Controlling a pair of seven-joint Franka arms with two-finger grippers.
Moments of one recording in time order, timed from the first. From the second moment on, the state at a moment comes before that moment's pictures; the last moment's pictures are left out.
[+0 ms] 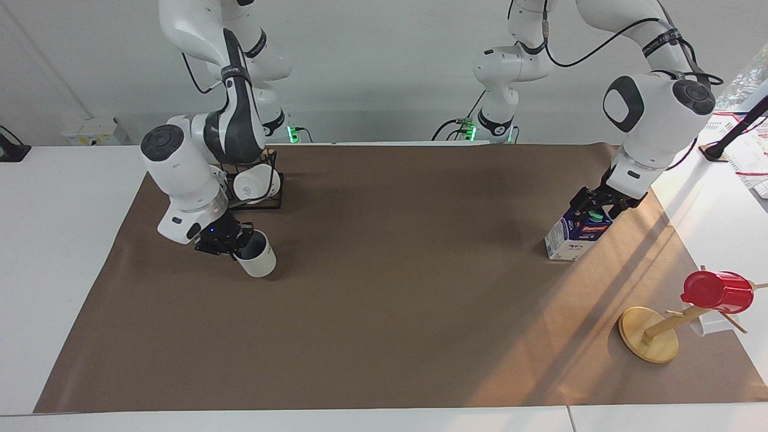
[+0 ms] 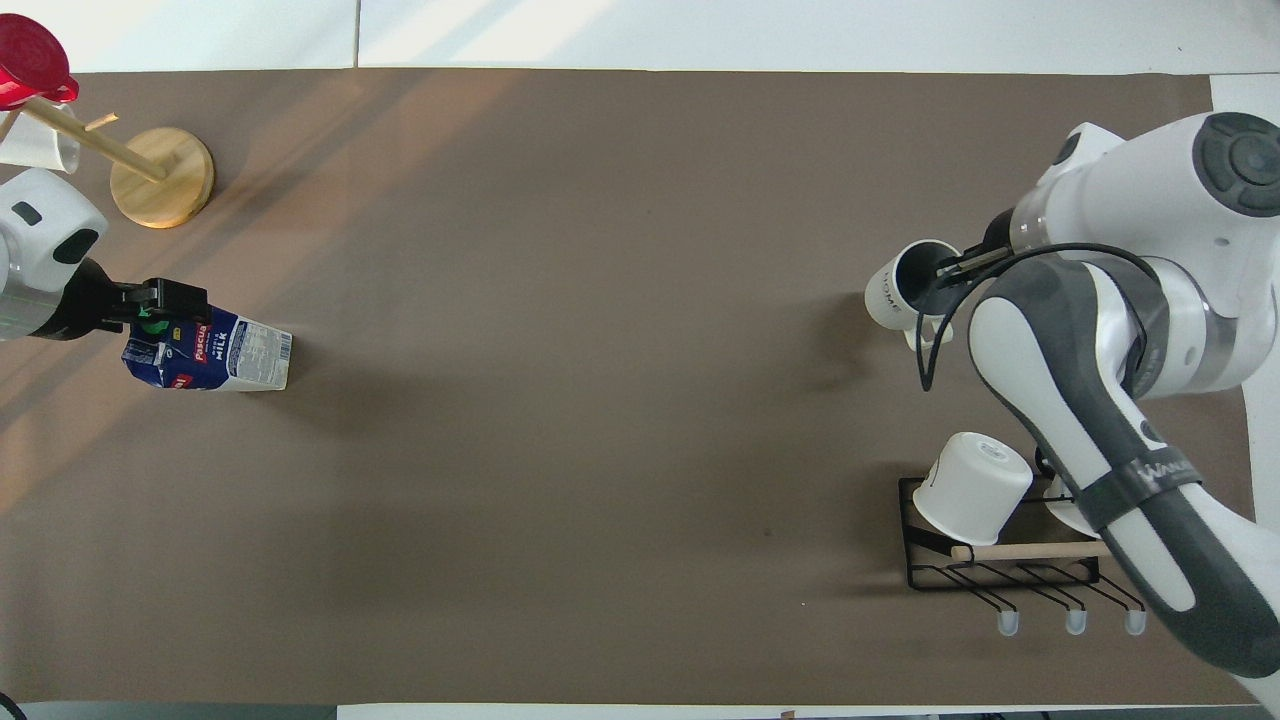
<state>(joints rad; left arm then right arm) 0.04 0.02 -0.01 -1.96 -0.02 2.01 0.05 0.12 0.19 0.00 -1.86 0.05 2.12 -0.15</state>
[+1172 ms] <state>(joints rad) 0.04 -0.01 -0.01 -1.87 0.00 1.98 0.05 0.52 0.38 0.00 -1.75 -0.06 2.21 0.48</state>
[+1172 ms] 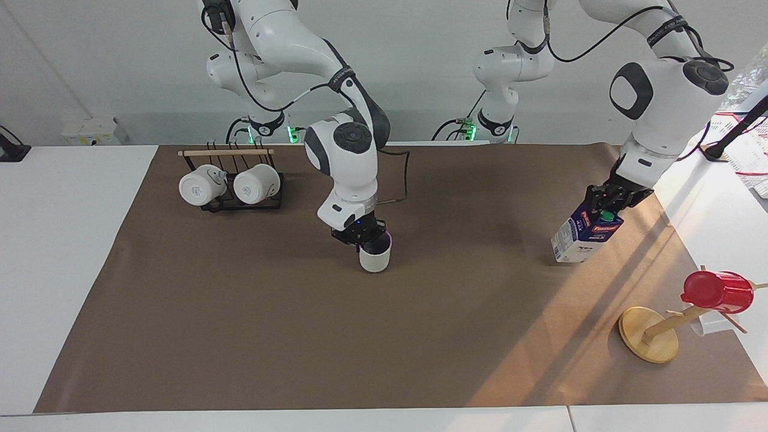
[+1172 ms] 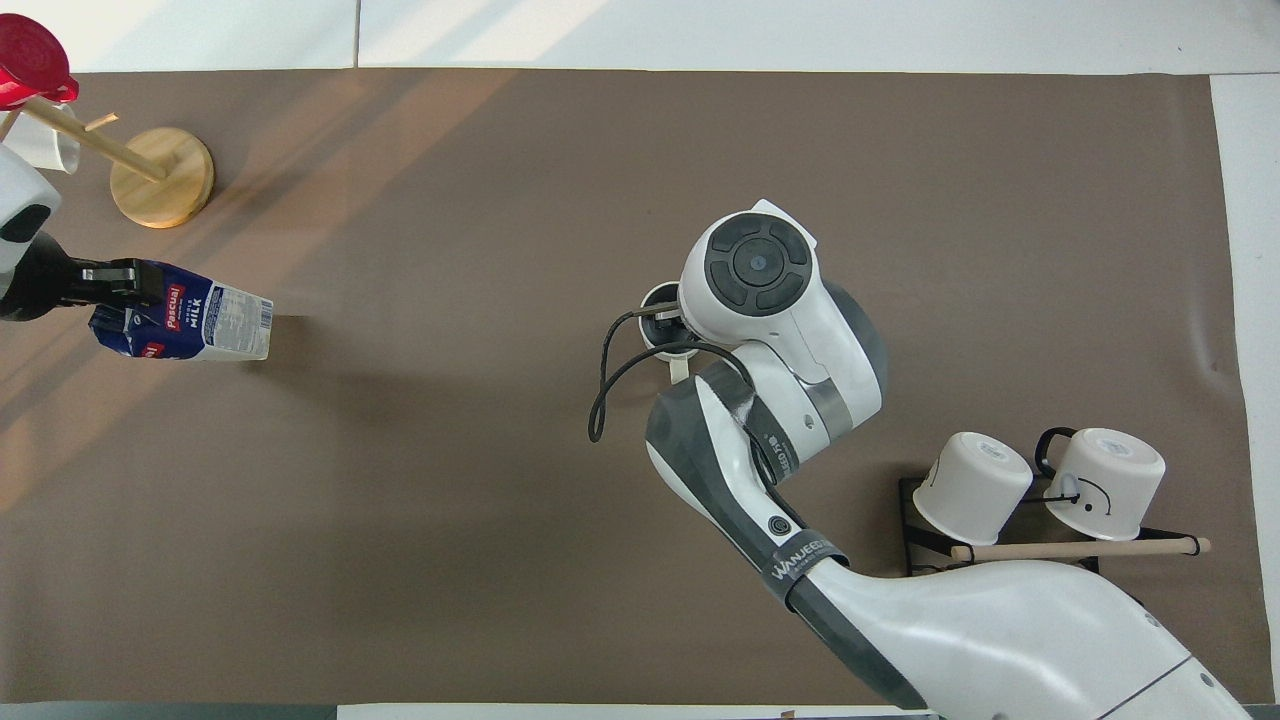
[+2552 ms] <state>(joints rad) -0.50 0.12 -0.05 -1.70 0.08 1.94 -0.60 0.17 0.06 -0.02 -1.69 -0.06 1.94 0.26</state>
